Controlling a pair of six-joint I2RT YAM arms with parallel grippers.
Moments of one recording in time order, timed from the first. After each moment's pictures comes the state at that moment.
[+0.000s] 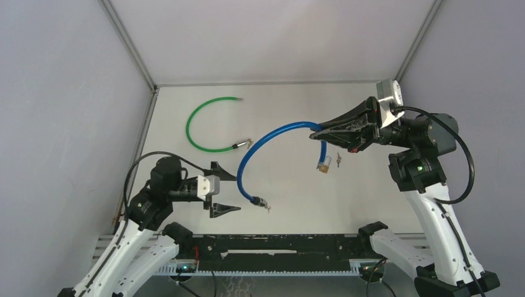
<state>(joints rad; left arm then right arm) -0.47 0.55 0.71 -0.58 0.98 0.50 0.31 0.91 1.27 0.21 -1.17 0.43</state>
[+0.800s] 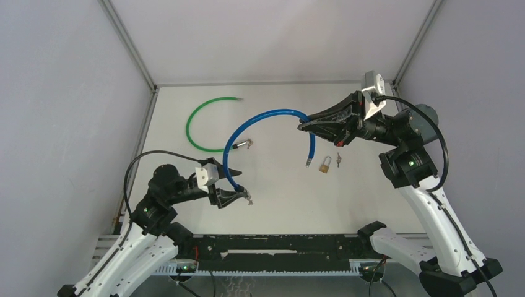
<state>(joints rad) -0.58 0.49 0.57 -0.19 0.72 0.13 0.43 0.95 1.27 0.10 -0.96 0.34</state>
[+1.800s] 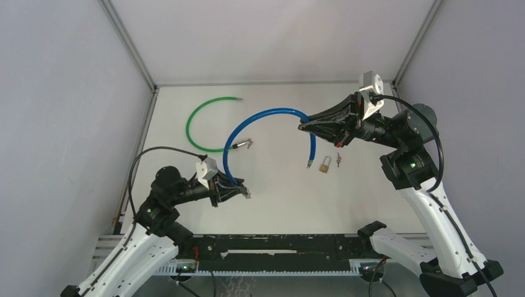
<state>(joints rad) -0.56 0.48 0.50 -0.14 0.73 -0.07 0.43 0.95 1.27 0.03 -0.93 0.32</state>
